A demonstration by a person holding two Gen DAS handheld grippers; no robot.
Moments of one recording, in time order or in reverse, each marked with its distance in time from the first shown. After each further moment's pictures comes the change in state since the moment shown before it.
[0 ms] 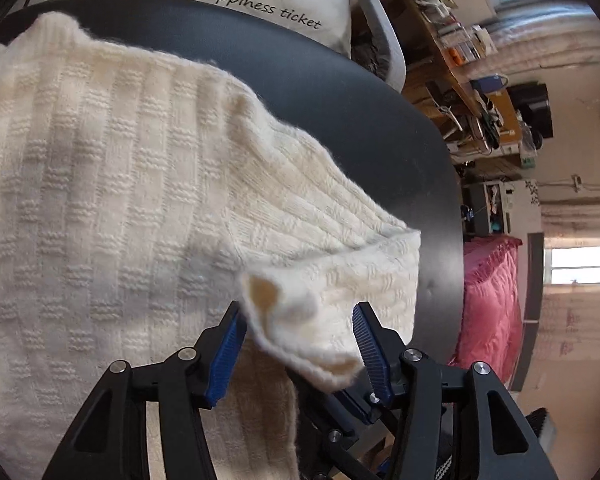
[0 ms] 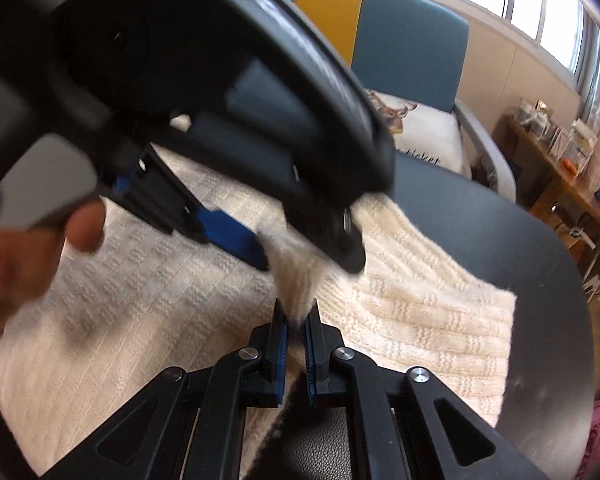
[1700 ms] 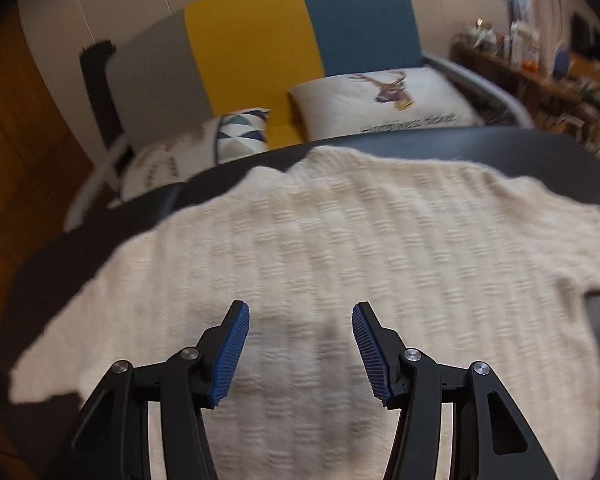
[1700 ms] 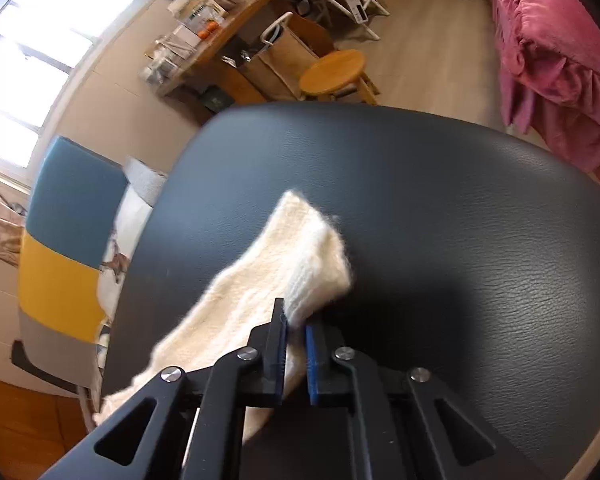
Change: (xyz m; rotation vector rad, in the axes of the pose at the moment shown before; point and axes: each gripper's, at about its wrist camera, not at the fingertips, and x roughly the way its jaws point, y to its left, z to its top) left arm -0.079 0.103 -0.070 0.261 -0.554 0.828; right arm -0.054 -0.350 -0.177 1.365 -0.119 -0.120
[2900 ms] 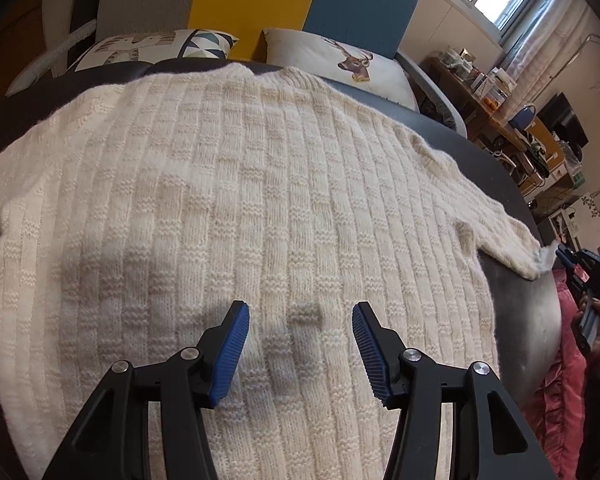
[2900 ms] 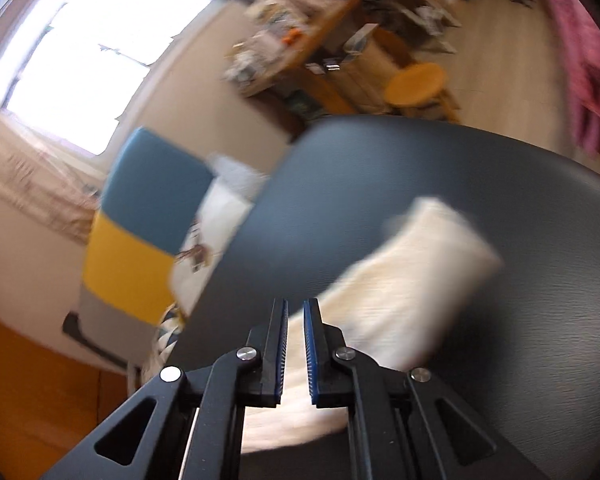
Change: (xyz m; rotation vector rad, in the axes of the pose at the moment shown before) left arm -0.038 0.037 -0.071 -0.260 0.164 -0.467; right arm -0.027 0.049 -0.002 -0.127 -0.008 0.285
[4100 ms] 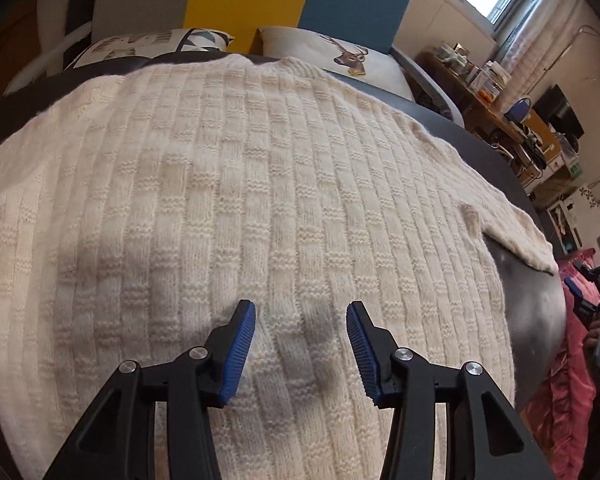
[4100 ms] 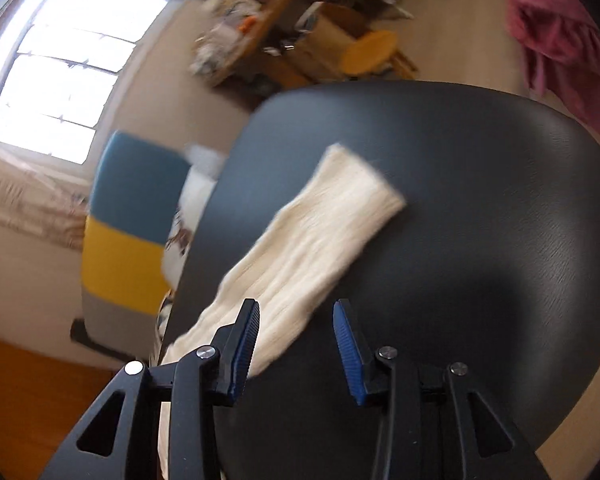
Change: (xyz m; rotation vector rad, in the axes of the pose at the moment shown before) left arm 0.011 0.006 -0.016 0.022 0.006 0.014; right arm -0.062 -0.082 -0.021 0.204 0.076 -0.046
